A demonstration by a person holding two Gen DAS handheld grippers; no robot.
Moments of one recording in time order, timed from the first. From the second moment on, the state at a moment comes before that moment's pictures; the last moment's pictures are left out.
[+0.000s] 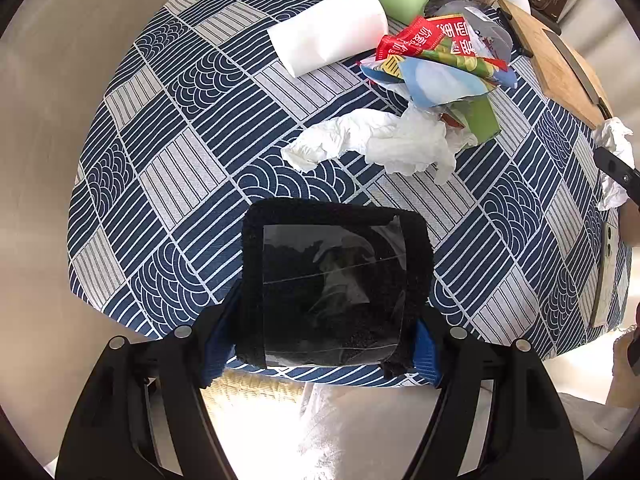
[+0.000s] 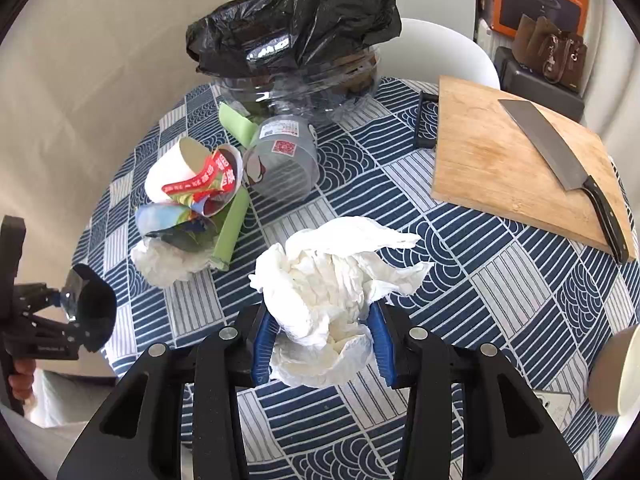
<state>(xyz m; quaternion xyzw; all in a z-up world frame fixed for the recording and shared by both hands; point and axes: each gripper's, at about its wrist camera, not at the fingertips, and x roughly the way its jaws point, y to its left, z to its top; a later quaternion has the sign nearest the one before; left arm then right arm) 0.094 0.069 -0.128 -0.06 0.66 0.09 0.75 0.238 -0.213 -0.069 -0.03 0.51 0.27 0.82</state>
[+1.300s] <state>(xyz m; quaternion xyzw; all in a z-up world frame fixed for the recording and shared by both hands) 0.191 0.096 0.060 0.06 0.51 0.13 0.85 0.242 -0.269 0.010 0.00 0.38 0.19 0.90</state>
